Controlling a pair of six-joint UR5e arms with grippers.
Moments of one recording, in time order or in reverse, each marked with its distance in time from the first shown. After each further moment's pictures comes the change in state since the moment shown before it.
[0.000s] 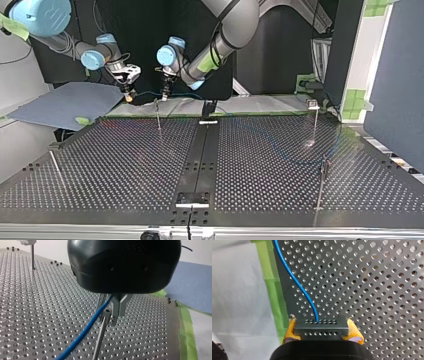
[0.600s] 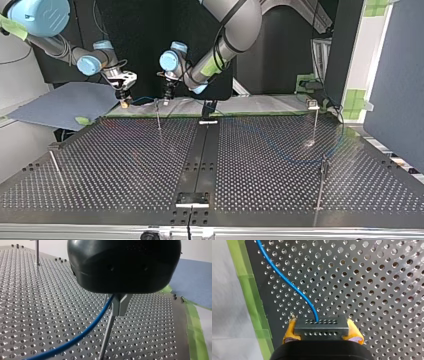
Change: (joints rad) left arm 0.029 -0.001 0.016 0.003 0.034 -0.001; right arm -0.007 0.000 -0.062 0.010 0.000 0.026
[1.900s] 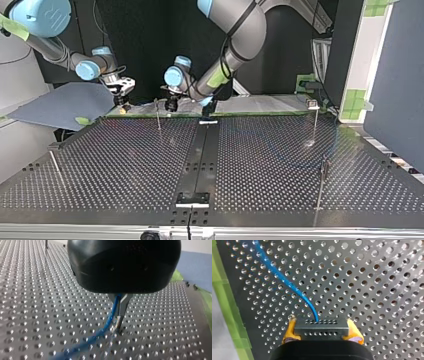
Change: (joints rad) left arm 0.077 -0.047 0.143 -0.101 0.080 -0.025; right arm 0.007 0.003 -0.063 -0.002 -0.008 0.036
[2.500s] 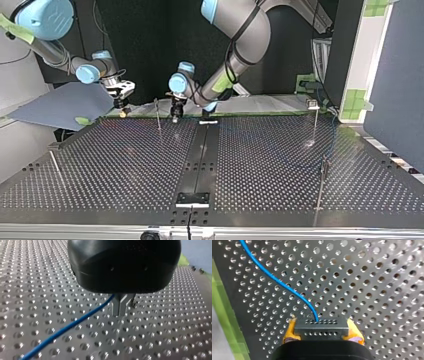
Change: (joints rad) left arm 0.040 0.001 0.016 -0.021 -0.011 0.001; right arm 0.000 0.036 -0.066 0.033 -0.009 0.013
